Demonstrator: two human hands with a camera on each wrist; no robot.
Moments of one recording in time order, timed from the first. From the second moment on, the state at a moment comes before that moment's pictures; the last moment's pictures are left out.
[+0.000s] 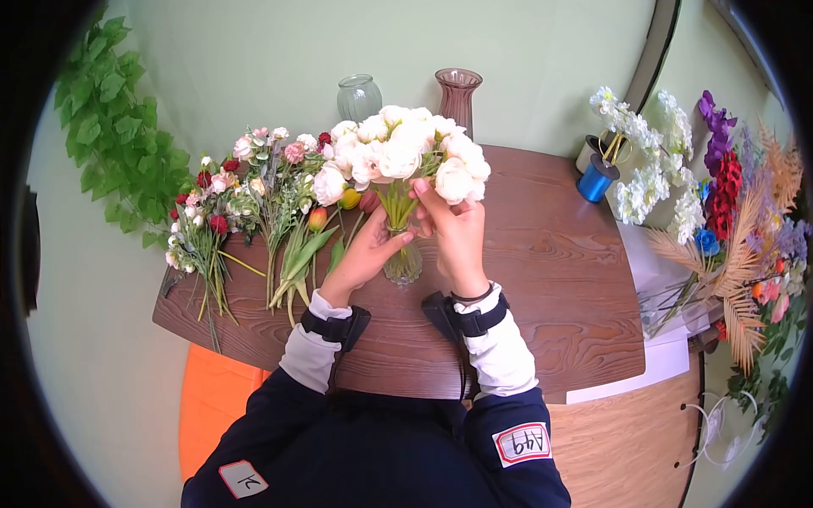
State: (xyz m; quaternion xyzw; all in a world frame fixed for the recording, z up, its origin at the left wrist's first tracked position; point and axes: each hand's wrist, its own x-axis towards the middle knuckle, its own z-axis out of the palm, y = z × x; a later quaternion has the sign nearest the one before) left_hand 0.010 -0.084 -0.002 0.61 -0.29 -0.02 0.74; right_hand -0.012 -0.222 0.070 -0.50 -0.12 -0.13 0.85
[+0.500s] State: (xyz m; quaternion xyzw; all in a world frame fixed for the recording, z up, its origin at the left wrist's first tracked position) left_hand 0.012 -0.083 -0.007 0.62 -0.28 -0.02 0.73; right_hand -0.009 -0.215 0.064 -0.51 -0.10 -0.23 0.82
